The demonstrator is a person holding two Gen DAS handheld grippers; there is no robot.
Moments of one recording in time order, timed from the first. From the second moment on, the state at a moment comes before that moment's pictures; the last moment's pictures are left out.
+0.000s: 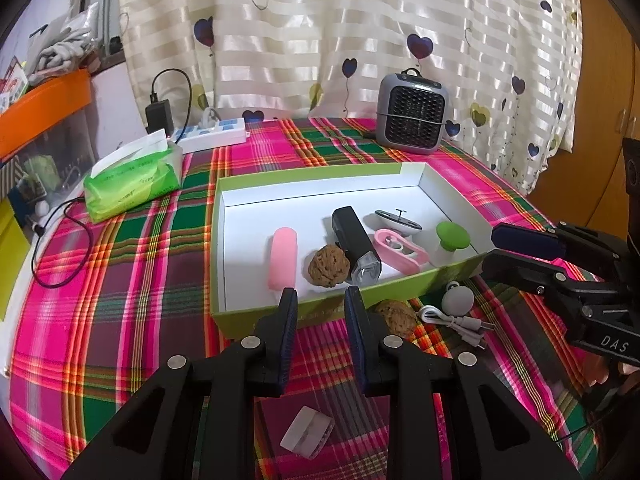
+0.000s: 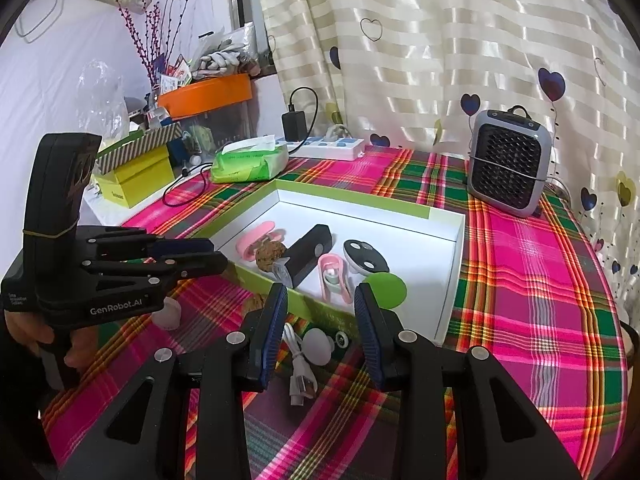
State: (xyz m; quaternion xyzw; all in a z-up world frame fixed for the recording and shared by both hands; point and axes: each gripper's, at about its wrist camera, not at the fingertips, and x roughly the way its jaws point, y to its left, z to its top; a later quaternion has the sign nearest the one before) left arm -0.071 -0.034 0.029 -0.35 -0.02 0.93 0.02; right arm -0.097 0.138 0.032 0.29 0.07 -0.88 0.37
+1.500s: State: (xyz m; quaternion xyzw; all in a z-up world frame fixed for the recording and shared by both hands) left arm -0.045 -0.044 0.017 -0.37 -0.03 0.93 0.02; right arm -0.087 0.131 0.008 0.36 0.13 -0.83 0.40
